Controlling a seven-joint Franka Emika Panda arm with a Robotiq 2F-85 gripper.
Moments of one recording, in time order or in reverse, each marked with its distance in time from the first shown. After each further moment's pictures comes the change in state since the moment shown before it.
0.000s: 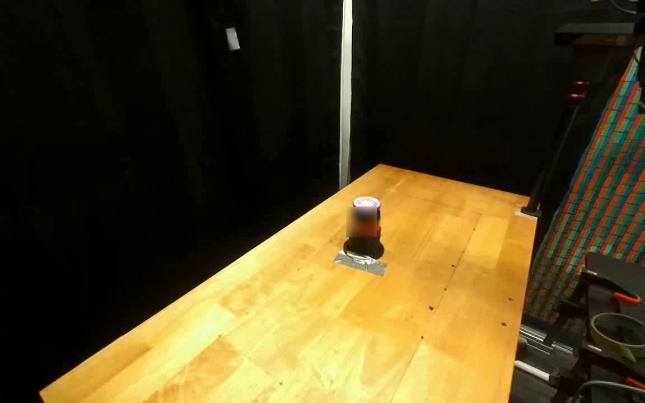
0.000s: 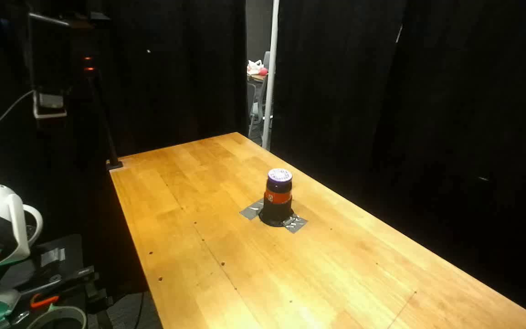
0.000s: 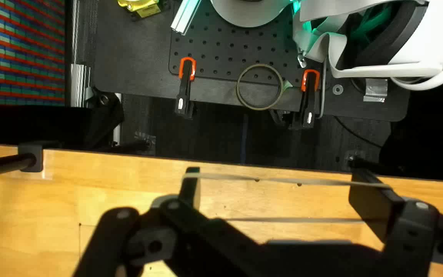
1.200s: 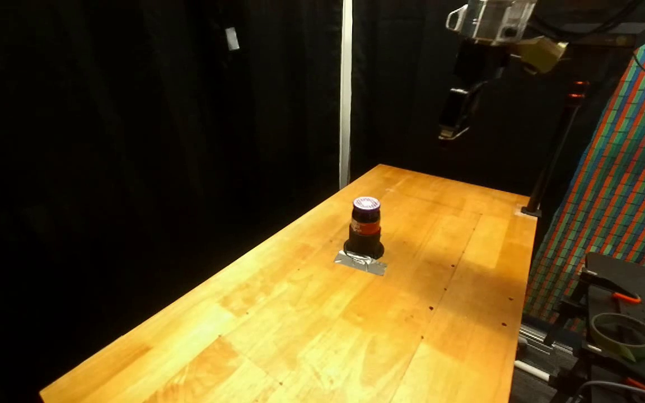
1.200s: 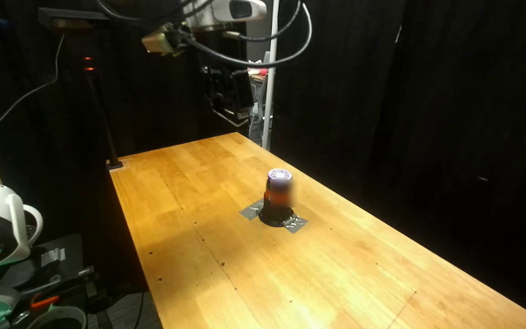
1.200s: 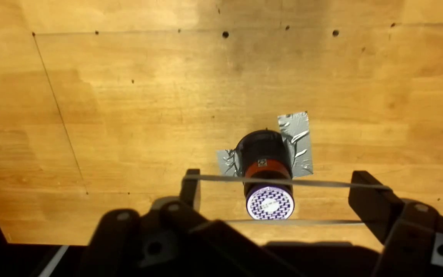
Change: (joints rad) arm -0.019 0.560 0.072 0.233 -0.094 0.705 0.231
